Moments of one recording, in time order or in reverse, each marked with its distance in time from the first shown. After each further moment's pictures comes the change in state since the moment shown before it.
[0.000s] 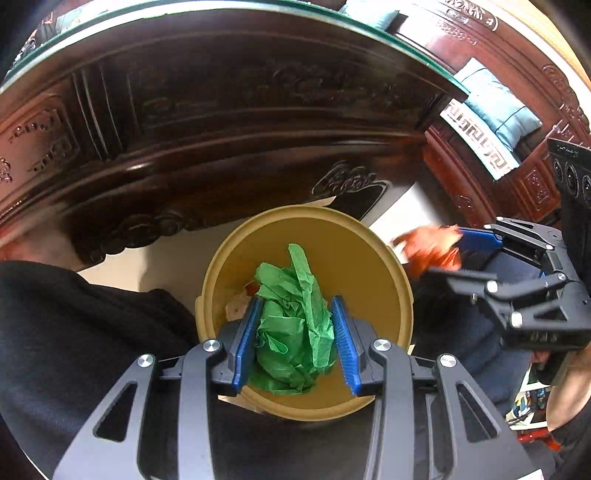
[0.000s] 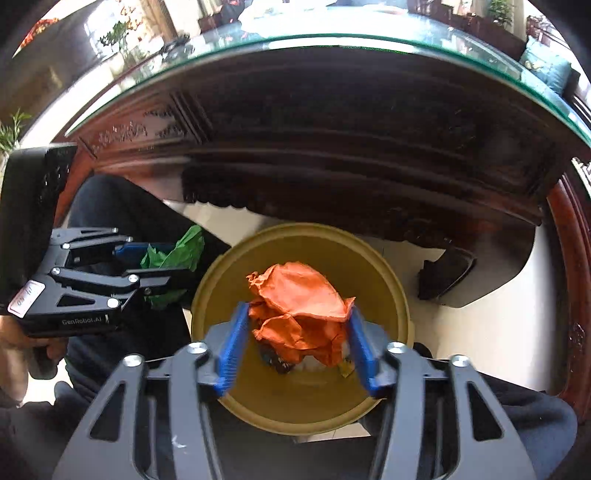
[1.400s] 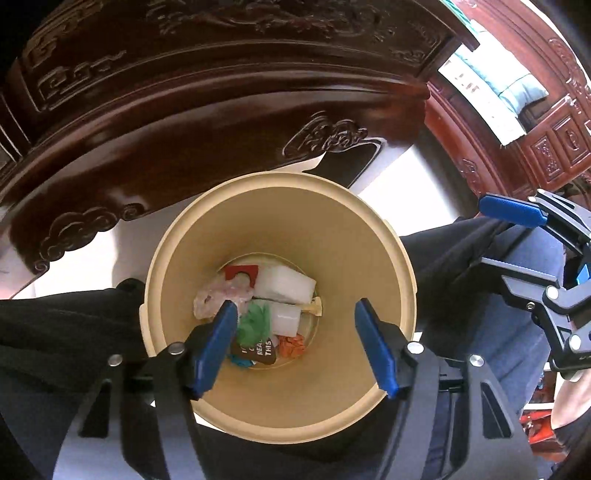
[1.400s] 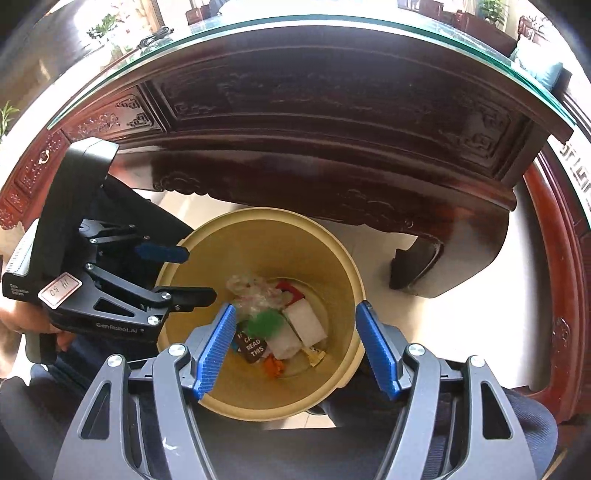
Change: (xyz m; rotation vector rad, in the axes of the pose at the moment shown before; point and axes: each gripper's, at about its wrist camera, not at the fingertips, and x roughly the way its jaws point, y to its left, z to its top) left arm 0.074 -0.032 0.022 0.047 0.151 -0.021; right arm -0.005 -0.034 -0.015 0.008 0.023 -0.067
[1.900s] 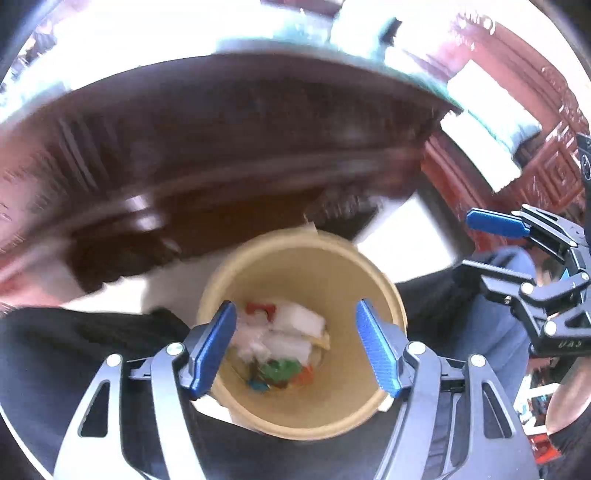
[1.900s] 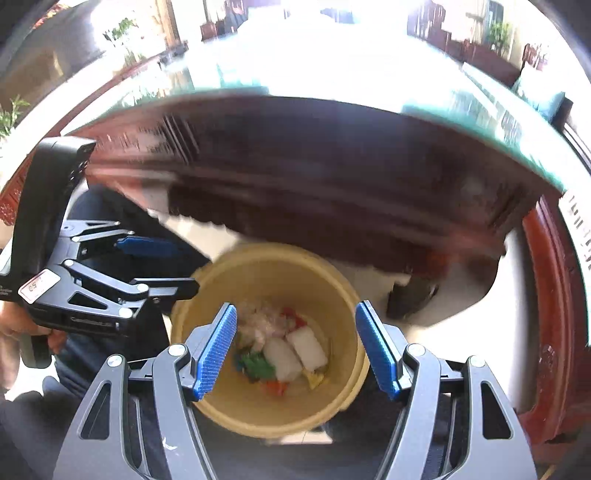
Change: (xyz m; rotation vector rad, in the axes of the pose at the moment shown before) left arm -0.096 0.017 0.003 -0.037 -0.226 0.062; right arm -0.050 0.025 0.036 -0.053 -0.150 -0.021
